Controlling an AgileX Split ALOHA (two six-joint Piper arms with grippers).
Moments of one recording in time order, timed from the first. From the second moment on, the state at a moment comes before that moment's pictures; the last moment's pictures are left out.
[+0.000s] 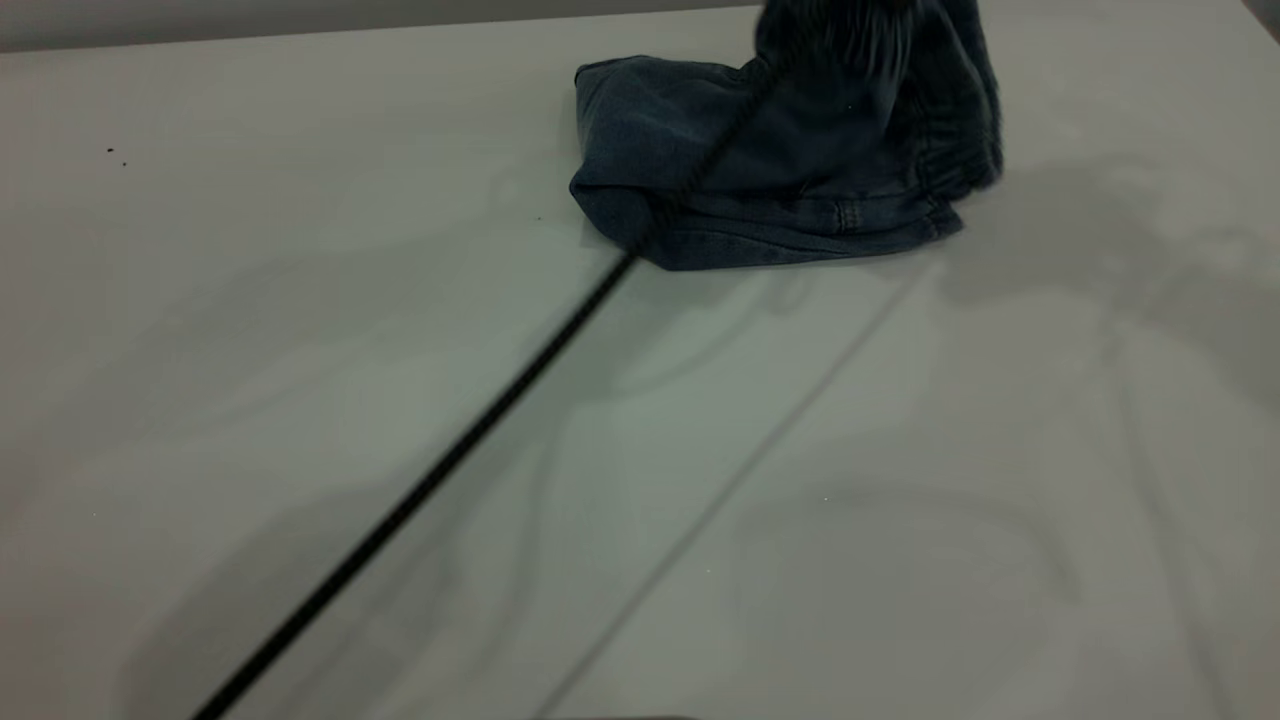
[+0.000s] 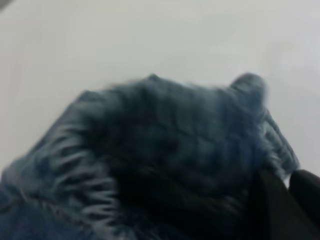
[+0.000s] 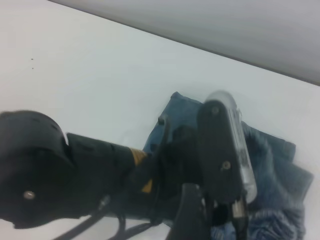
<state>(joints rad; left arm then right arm) -0.64 2.46 -2.07 -0.50 0.47 0.57 0.08 1.64 -1.55 0.60 0.84 -0.50</state>
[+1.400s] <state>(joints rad) -0.61 2.62 -2.08 -0.14 0.45 0.41 0.08 1.64 -1.55 0.60 0.89 -0.50</state>
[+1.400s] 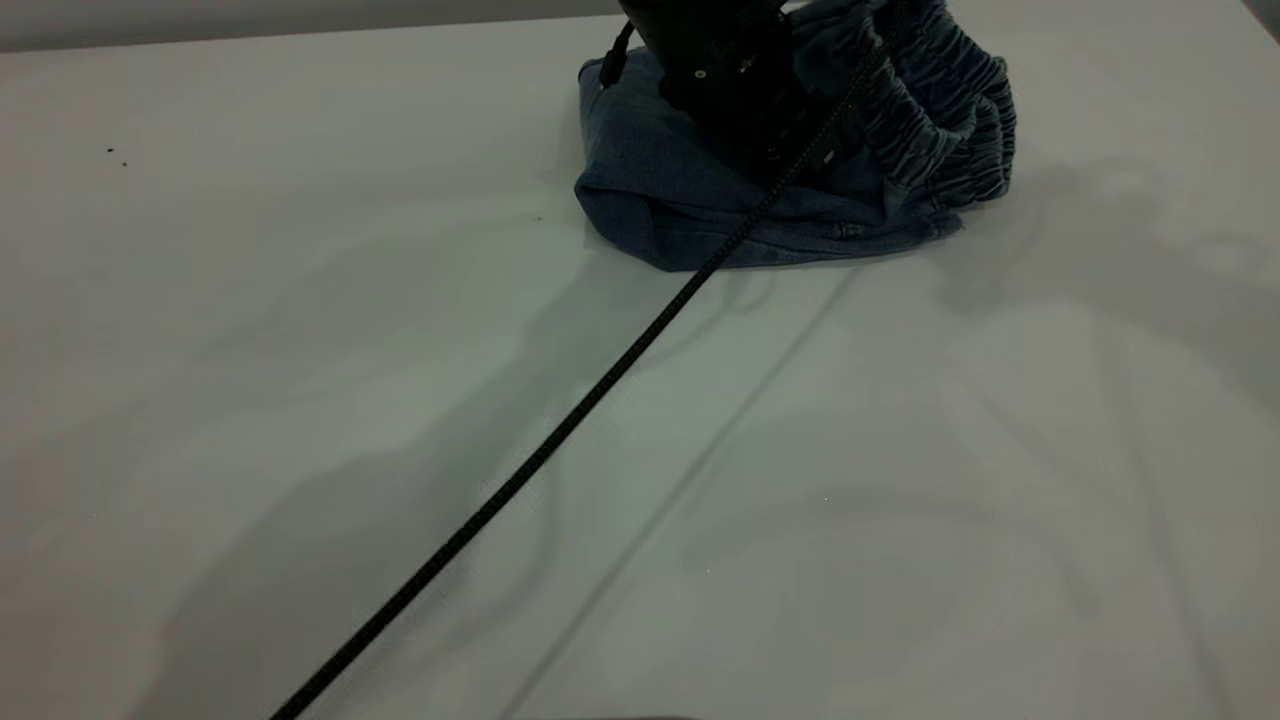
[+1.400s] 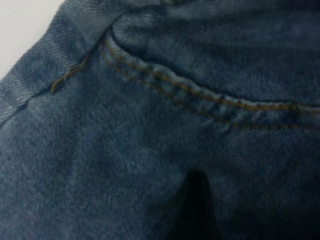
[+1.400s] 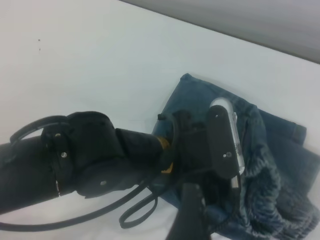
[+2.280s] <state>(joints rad) -0.61 2.59 -2.14 0.07 1.17 0.07 0.08 1.64 -1.55 0.60 0.93 -0.49</state>
